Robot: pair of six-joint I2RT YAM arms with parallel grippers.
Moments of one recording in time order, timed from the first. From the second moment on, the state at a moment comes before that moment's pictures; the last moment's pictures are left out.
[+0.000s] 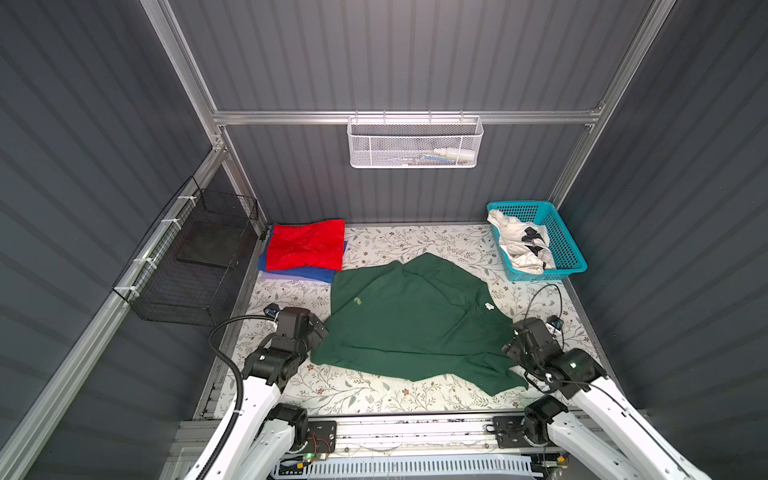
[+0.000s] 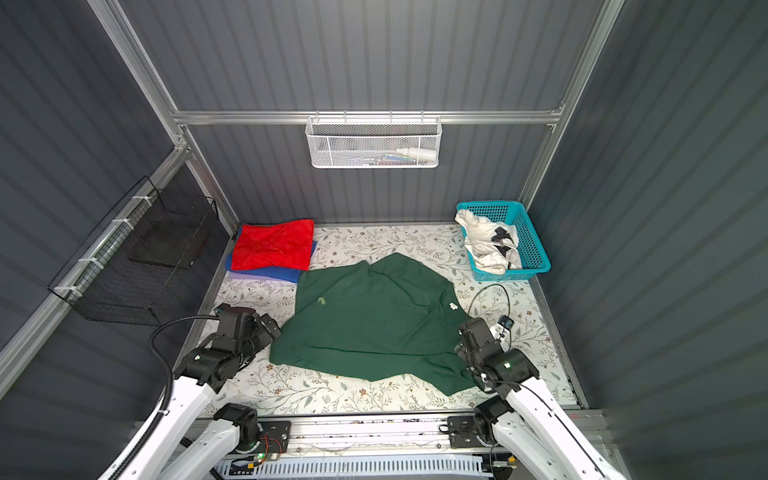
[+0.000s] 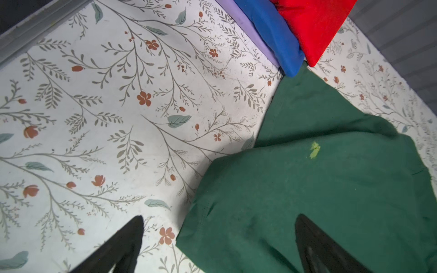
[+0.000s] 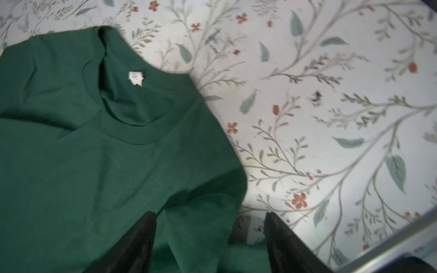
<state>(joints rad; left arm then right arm) -0.27 0.80 0.62 -0.74 -0.26 -0.80 0.43 0.75 0.61 -0.94 0.37 0.96</state>
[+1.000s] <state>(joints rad) -0.27 1.28 0.92 -0.36 0.05 -0.63 0.18 2.03 1.40 -0.61 0.05 0.53</state>
